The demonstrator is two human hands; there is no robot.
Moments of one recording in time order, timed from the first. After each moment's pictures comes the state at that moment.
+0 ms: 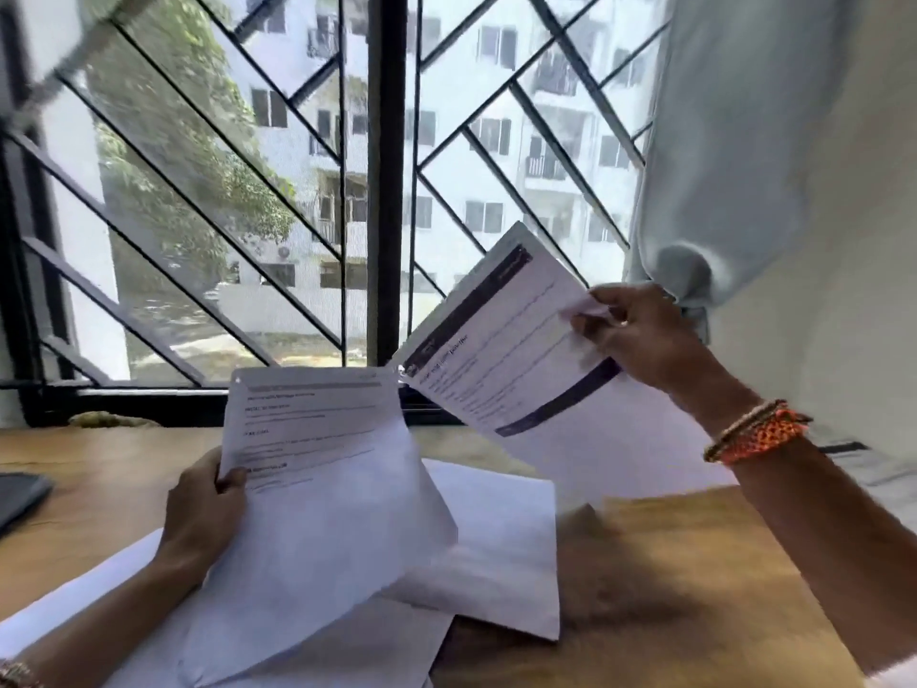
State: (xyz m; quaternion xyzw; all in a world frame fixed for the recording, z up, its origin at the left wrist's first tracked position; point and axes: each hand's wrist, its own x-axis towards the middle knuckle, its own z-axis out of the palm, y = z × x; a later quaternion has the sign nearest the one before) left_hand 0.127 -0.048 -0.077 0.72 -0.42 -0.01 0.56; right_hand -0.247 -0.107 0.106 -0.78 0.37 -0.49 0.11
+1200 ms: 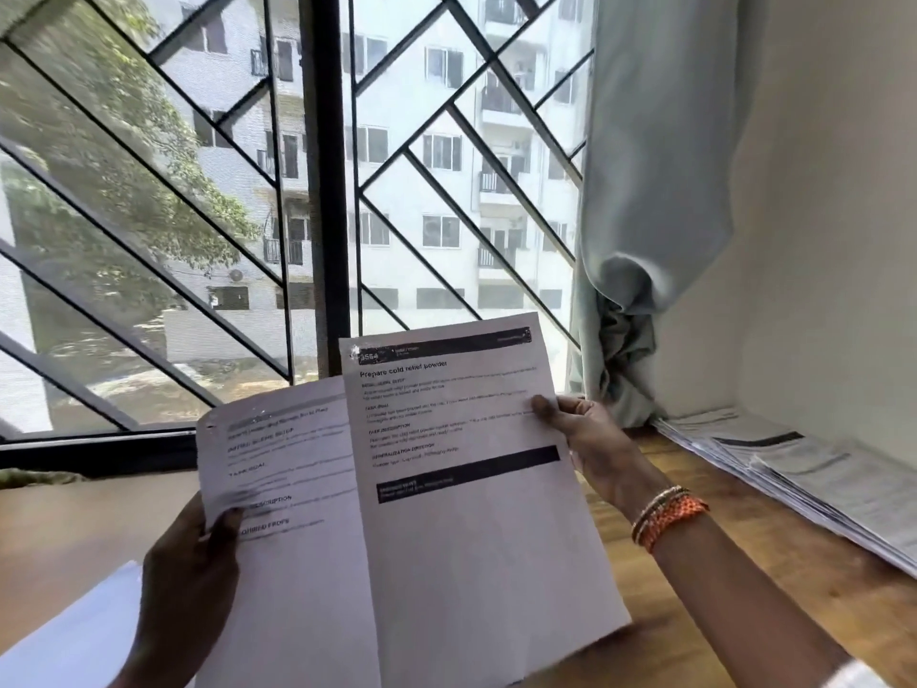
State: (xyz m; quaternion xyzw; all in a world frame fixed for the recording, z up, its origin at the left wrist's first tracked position) left_hand 0.072 -0.046 -0.077 0.56 -0.51 0.03 0.65; right_hand -0.263 -0.151 0.018 -0.53 0.34 -0.55 0.55
